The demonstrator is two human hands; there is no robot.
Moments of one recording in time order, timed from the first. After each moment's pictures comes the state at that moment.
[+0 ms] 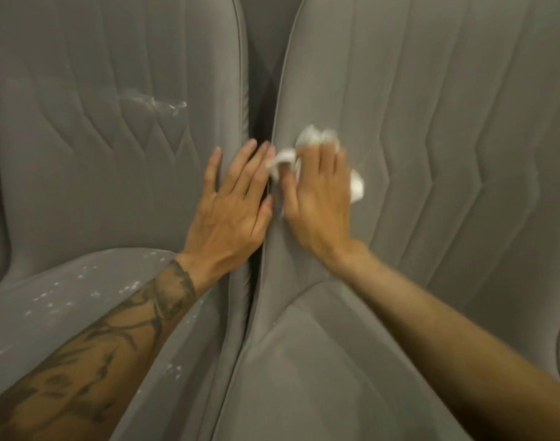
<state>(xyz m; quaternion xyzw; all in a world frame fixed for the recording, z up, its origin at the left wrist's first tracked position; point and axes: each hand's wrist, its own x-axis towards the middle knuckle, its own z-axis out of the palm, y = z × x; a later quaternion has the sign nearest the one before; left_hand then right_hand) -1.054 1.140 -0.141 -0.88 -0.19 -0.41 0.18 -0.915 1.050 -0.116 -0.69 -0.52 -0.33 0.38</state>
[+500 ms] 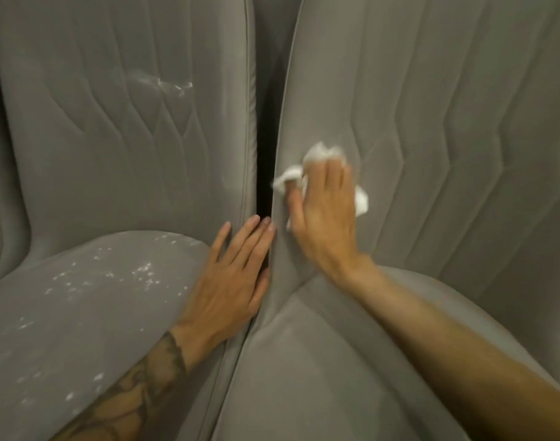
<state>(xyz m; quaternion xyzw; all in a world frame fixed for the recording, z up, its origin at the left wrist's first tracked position) -1.112 1.085 -0.226 -0.93 -0.21 -0.29 0.11 -0.930 1.031 -0.146 -0.72 -0.54 -0.27 0.36</state>
